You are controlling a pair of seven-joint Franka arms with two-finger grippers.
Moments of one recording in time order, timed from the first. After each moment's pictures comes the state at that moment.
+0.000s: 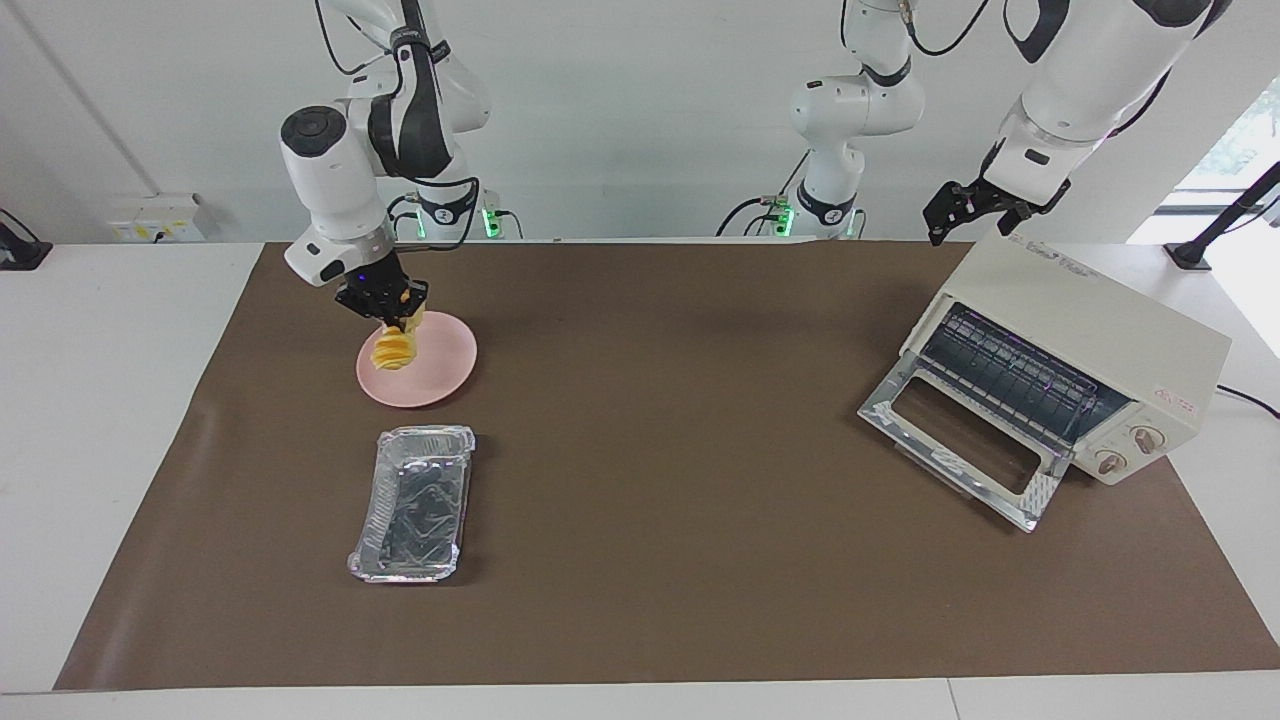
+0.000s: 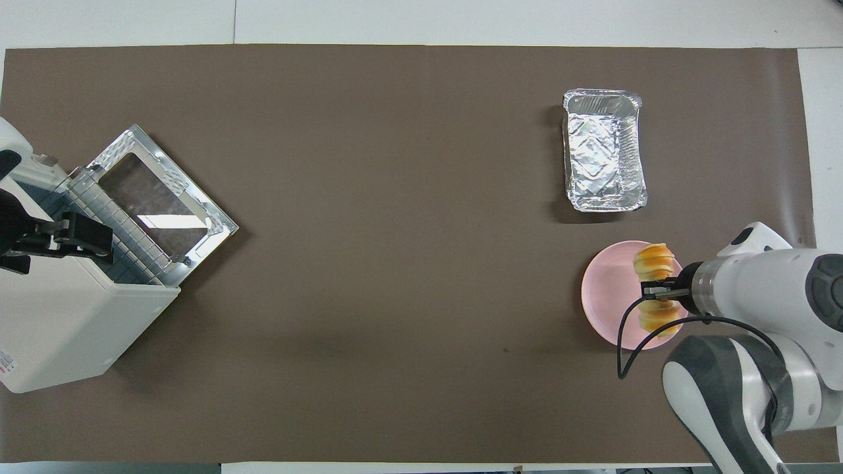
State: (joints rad) left arm 0.00 -0.07 -0.12 -1.62 0.04 1.36 -0.16; right arm 0.04 -0.27 0.02 -2.51 -0.04 2.29 0.03
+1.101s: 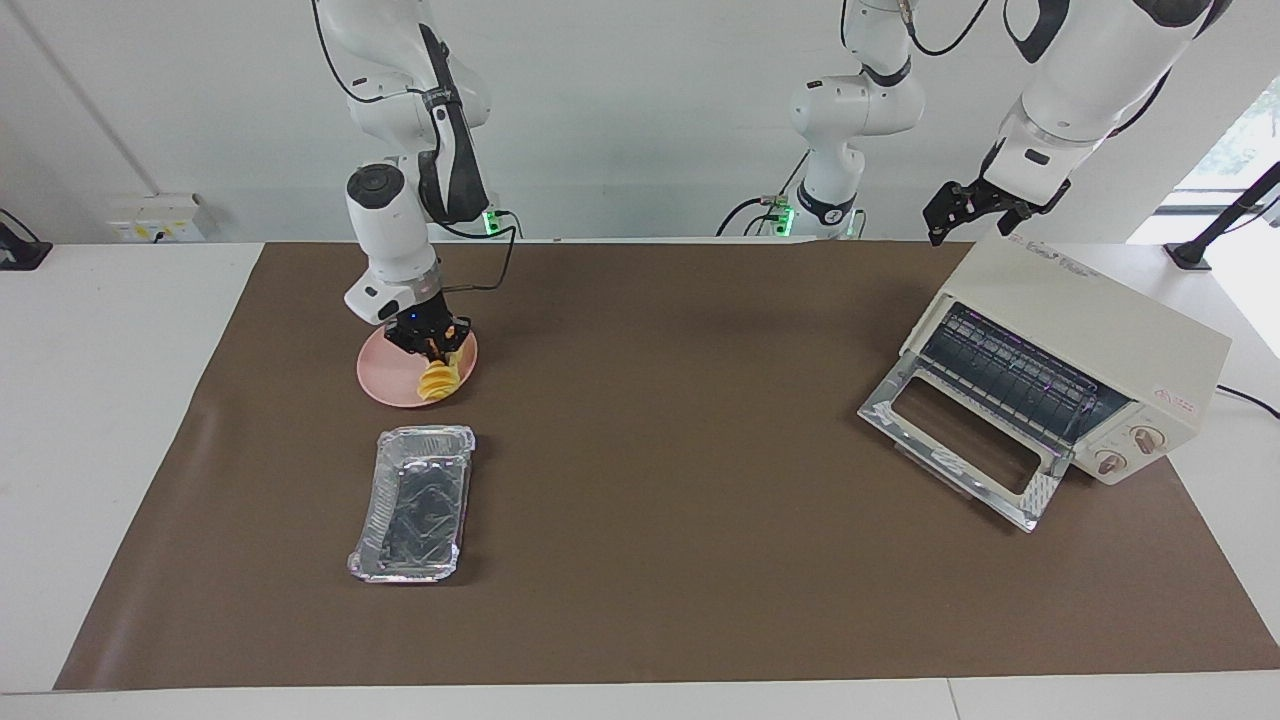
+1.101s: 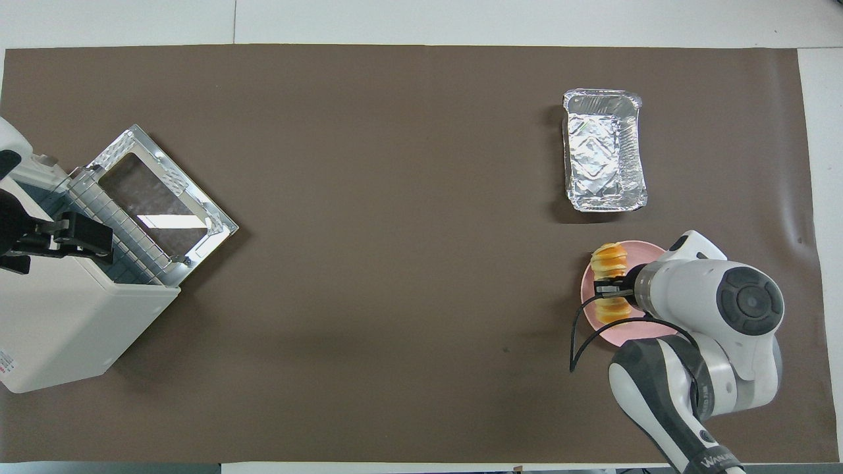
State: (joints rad) left arm 0.00 -0.07 -0.12 -1.62 0.04 1.36 -0.16; right arm 0.11 -0.13 0.02 -2.56 -0.03 2.51 0.10
